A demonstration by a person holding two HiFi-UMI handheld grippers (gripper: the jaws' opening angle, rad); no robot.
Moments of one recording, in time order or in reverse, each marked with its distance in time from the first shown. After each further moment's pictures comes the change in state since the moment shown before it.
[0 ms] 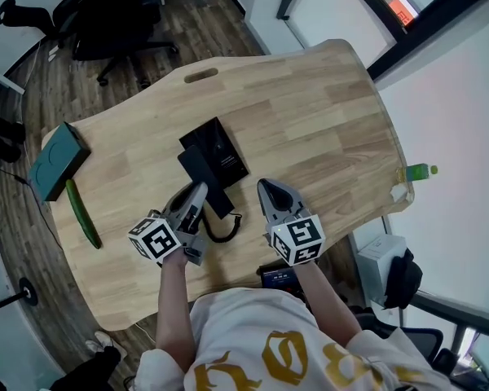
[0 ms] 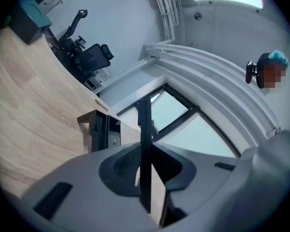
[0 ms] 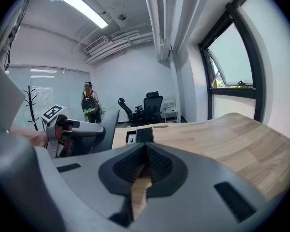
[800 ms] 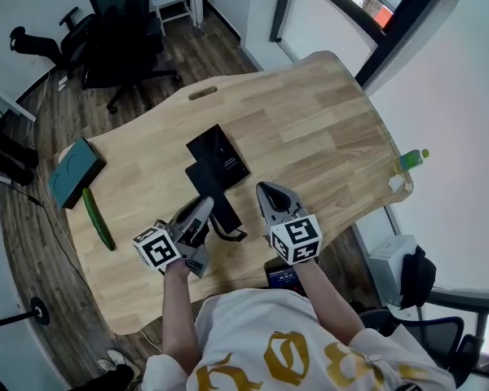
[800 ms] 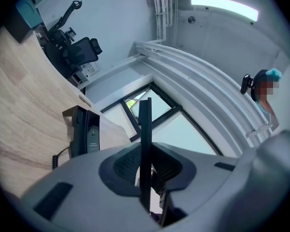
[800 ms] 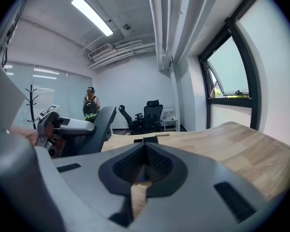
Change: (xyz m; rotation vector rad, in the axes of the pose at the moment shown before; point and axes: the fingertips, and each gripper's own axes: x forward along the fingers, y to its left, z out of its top) left arm -0.045 -0.062 -0.010 0.010 0.036 -0.171; right arm -0.036 0.032 0.017 -0.026 -0.104 -0.023
